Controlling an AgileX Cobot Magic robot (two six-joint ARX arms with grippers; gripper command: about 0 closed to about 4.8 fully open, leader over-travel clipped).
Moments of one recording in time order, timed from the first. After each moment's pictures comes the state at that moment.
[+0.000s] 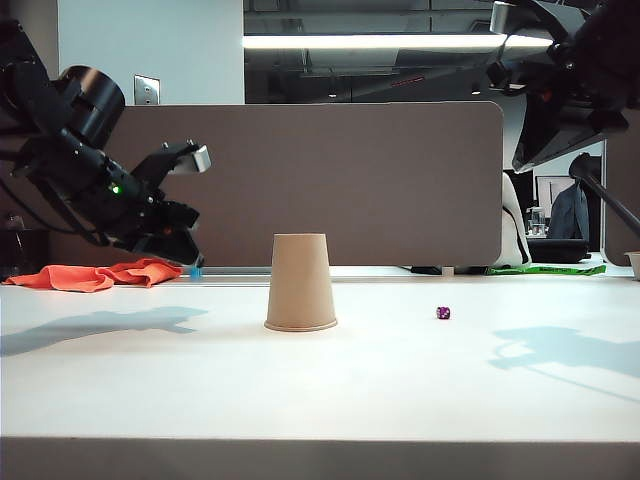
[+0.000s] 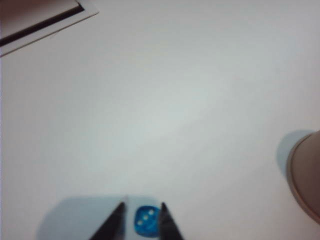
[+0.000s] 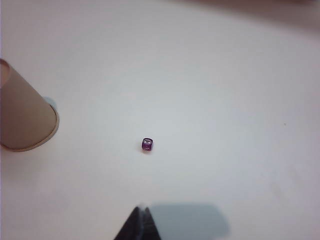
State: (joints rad) left arm -0.18 1.83 1.07 0.19 0.34 0.34; right arm 0.34 1.19 0.81 -0.16 0.01 -0.02
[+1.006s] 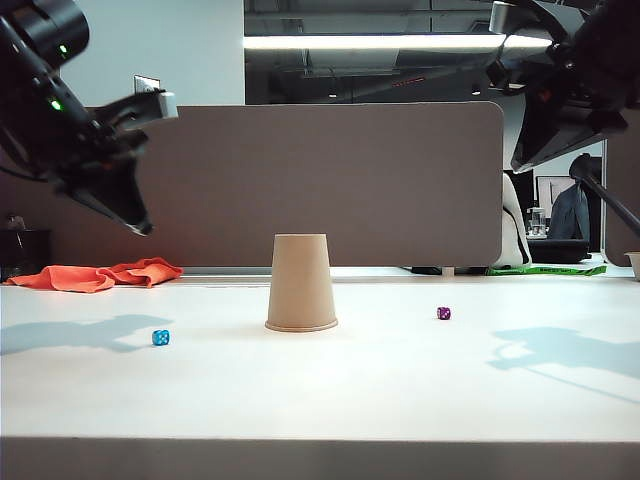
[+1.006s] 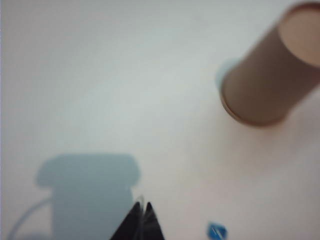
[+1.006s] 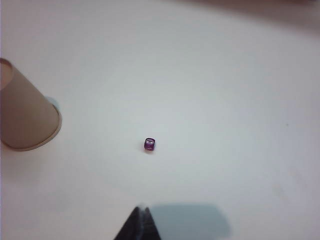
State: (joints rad) left arm -0.16 1.54 1.07 -0.34 0.34 0.37; right arm 0.34 1.19 0.81 -0.16 0.00 -0.02
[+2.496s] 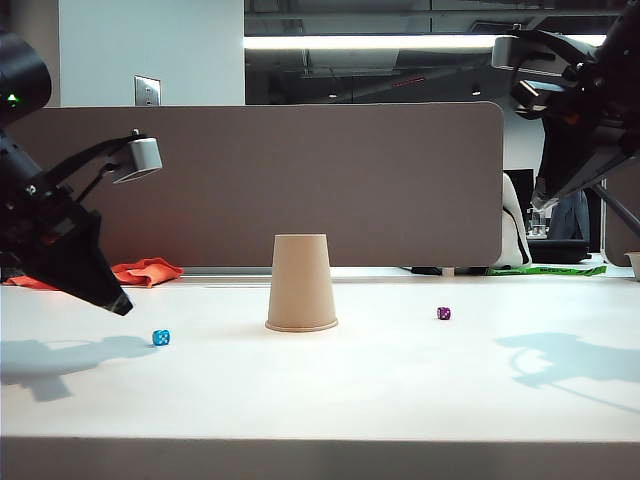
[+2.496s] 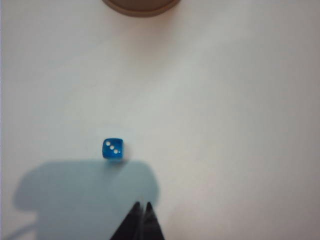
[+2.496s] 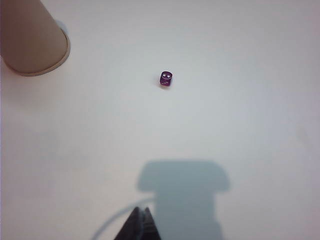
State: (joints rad) left arm -0.19 1.42 0.71 -0.21 0.46 0.56; right arm 0.34 1.18 0.81 -0.37 -0.05 -0.08
